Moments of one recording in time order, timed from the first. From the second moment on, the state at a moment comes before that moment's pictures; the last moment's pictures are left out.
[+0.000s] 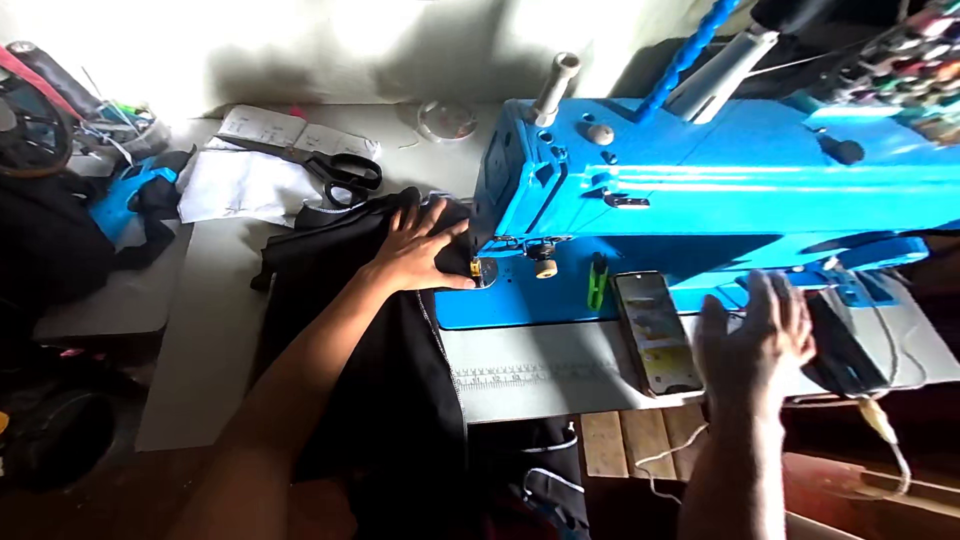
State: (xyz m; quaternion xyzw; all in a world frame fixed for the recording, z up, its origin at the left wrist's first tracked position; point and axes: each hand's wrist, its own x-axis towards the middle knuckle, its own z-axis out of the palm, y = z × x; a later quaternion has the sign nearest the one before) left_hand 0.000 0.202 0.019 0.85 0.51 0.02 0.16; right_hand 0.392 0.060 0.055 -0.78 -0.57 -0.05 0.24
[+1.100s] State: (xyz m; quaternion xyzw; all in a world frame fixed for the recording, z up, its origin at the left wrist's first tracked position) left_hand 0.007 0.230 0.042 0.78 0.54 0.14 0.27; right_hand 0.312 0.078 0.032 -0.67 -0.72 0.01 0.16
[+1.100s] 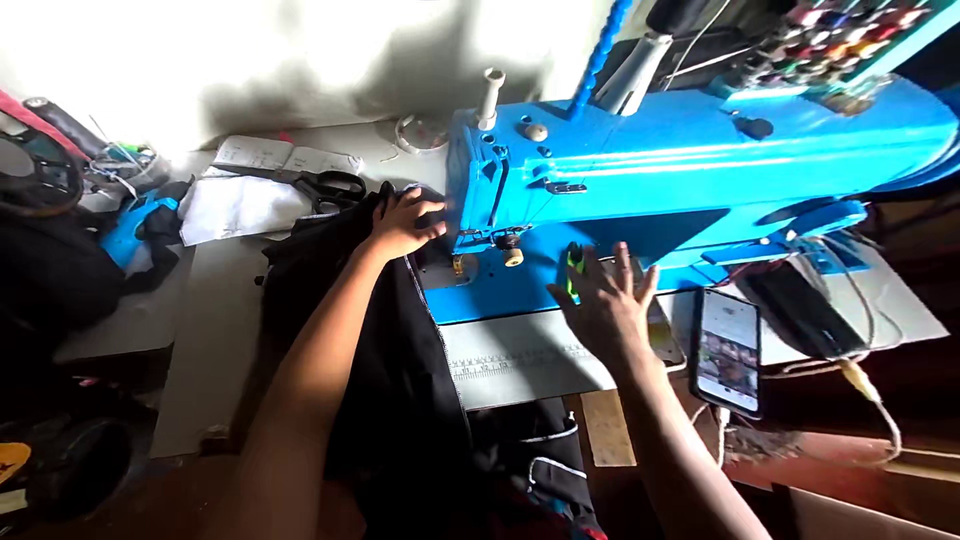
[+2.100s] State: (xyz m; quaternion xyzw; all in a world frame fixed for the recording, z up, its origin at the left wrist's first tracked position) left_hand -0.020 0.076 0.003 0.54 0.65 0.52 0.14; right_hand 0.191 0.068 0.041 -0.55 -0.80 0.15 0.19
